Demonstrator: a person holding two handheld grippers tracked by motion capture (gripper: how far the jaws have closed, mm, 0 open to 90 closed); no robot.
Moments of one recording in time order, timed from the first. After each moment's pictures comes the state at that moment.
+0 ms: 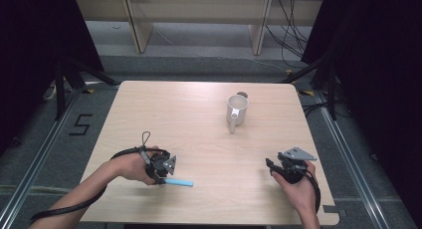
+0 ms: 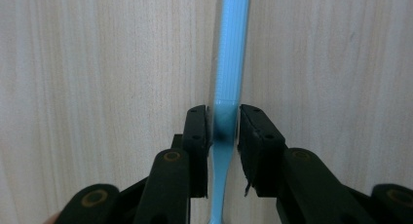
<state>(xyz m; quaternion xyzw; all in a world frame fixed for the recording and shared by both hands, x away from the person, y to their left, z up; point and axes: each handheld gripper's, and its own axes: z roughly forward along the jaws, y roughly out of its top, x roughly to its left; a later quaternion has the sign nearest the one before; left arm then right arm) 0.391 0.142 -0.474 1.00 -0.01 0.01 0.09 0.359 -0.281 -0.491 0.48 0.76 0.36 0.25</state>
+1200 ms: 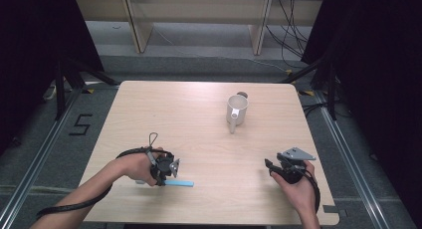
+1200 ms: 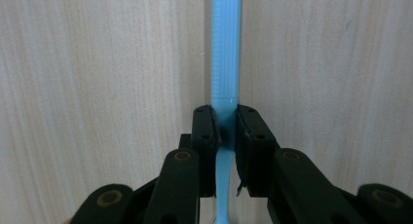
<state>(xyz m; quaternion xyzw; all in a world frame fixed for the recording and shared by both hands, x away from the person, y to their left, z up) 0.390 0.131 -0.479 1.00 -0.02 -0.01 0.05 0.358 -0.278 -0.491 0.49 0.76 0.36 0.24</state>
